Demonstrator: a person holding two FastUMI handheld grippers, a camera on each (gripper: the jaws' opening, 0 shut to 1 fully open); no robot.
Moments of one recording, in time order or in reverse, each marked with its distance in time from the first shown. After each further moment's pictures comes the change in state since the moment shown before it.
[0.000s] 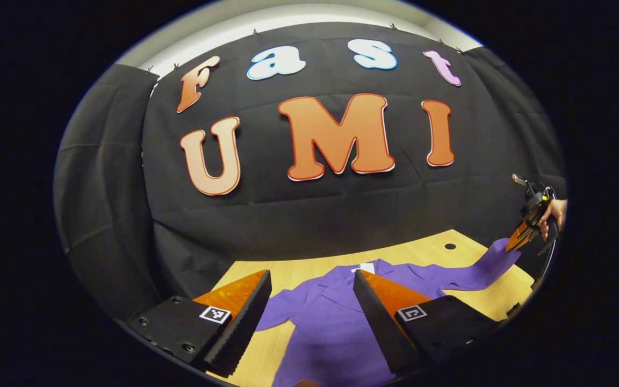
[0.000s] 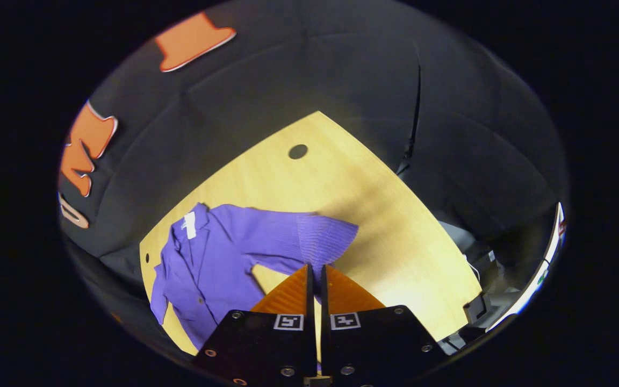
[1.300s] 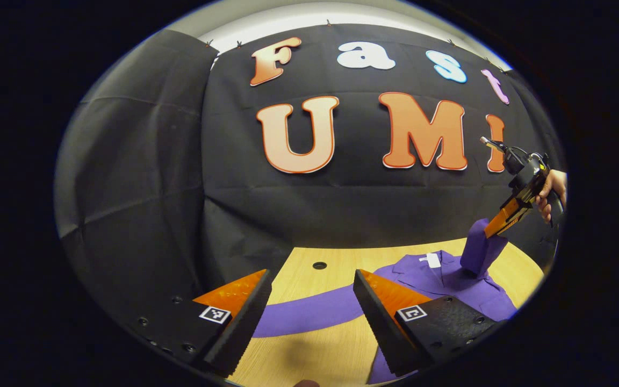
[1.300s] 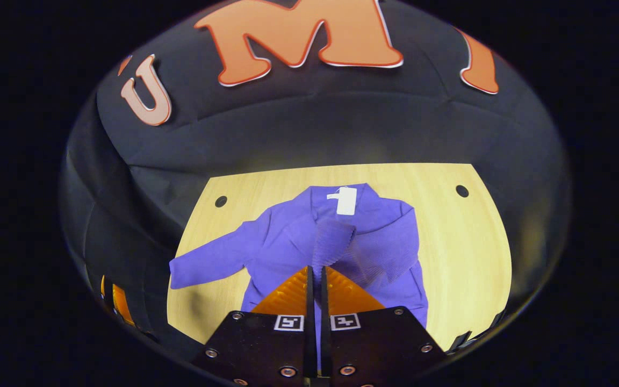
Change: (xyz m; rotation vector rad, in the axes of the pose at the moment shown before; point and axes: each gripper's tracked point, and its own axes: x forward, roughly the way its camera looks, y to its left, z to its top) left arm -0.019 0.242 -0.073 -0.113 0.050 0.153; right arm -0.034 0.369 -0.099 -0.472 -0.032 0.177
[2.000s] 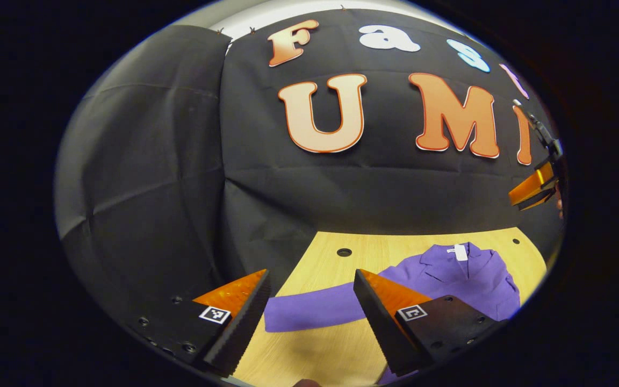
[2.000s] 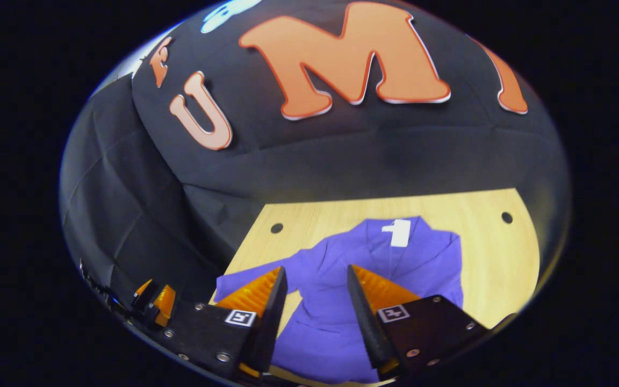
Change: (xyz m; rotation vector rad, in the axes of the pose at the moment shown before) left arm 0.042 0.023 -0.023 -0.042 0.129 0.106; right arm -0.040 0.036 0.051 -0.043 -0.248 0.232
